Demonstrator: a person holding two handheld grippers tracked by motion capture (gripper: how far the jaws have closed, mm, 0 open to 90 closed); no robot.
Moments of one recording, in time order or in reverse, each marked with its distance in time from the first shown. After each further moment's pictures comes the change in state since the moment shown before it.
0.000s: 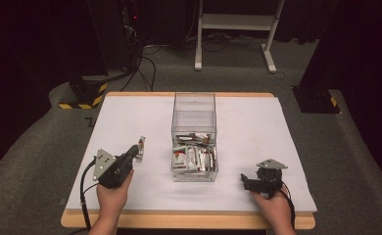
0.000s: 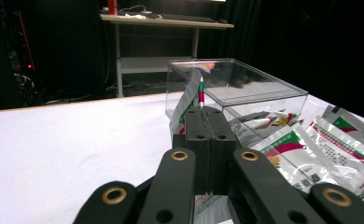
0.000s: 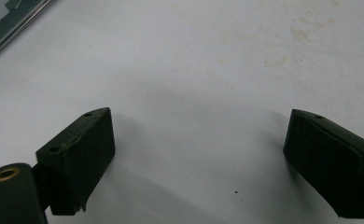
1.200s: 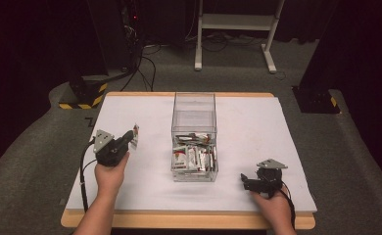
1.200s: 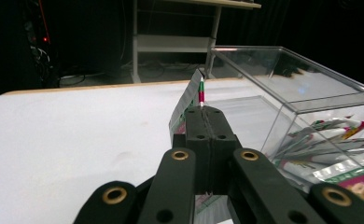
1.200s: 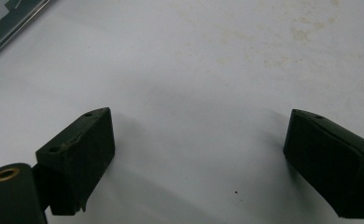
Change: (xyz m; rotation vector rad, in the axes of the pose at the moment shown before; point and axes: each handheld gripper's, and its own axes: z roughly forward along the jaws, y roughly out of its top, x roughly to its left) left arm 0.048 0.008 0.050 0.098 0.057 -0.047; right arm 0.000 0.000 0.000 0.001 0.001 0.001
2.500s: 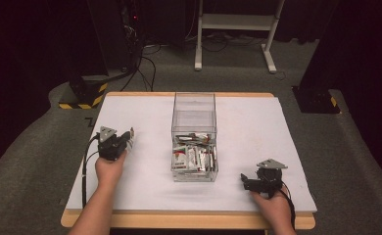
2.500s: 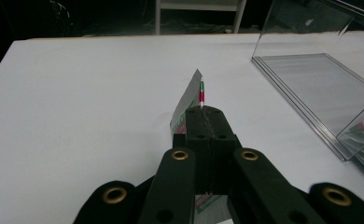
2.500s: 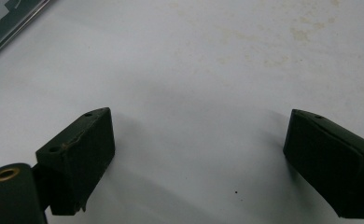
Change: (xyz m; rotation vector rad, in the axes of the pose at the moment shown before) left arm 0.037 -0.026 0.042 0.157 0.090 -0.018; right arm 0.000 0.000 0.000 0.000 -0.001 0.000
